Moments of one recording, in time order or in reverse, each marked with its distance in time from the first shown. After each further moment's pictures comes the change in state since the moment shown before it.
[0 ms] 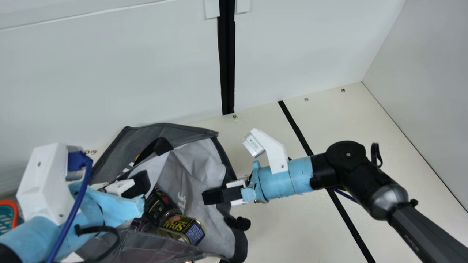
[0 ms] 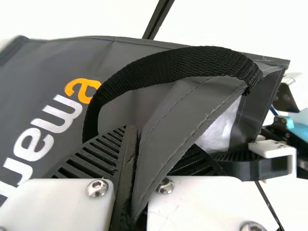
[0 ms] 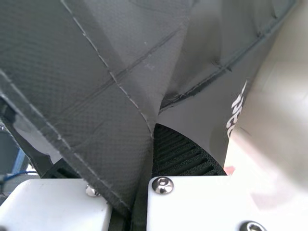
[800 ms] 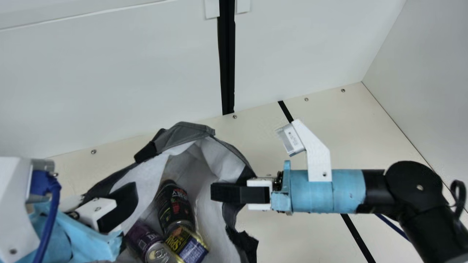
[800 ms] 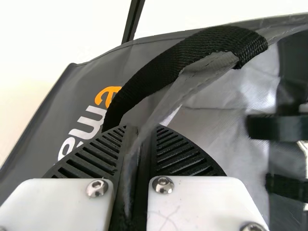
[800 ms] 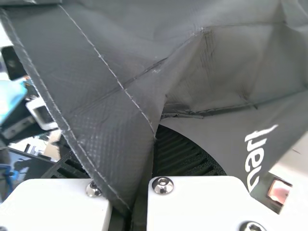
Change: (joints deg) left arm -0.5 -6.1 -5.6 -2.1 10.1 7.7; right arm -3.9 -19.6 -0.2 4.1 0.2 17.4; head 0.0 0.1
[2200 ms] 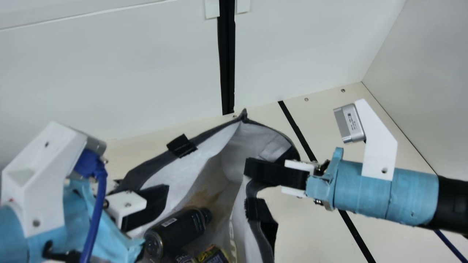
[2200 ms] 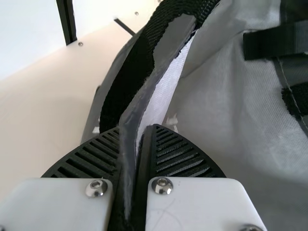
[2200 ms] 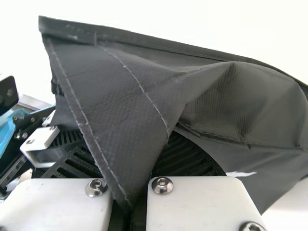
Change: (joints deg) left arm 1.7 13.0 -19.5 -11.5 17.7 19.1; right arm -9.1 -7.0 -10.7 -12.4 -0.4 18.6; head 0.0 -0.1
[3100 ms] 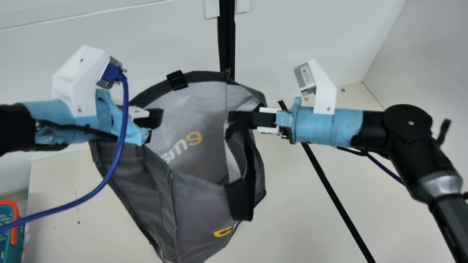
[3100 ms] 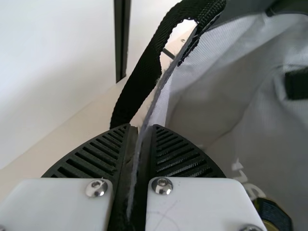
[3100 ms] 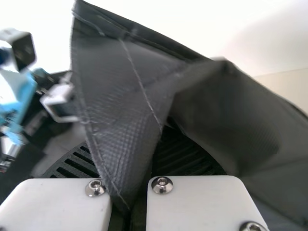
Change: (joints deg) left arm 9.2 29.8 -28.7 -2.9 0.0 9.6; right arm 2.8 27.5 -5.2 11.5 -3.1 -25.1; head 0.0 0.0
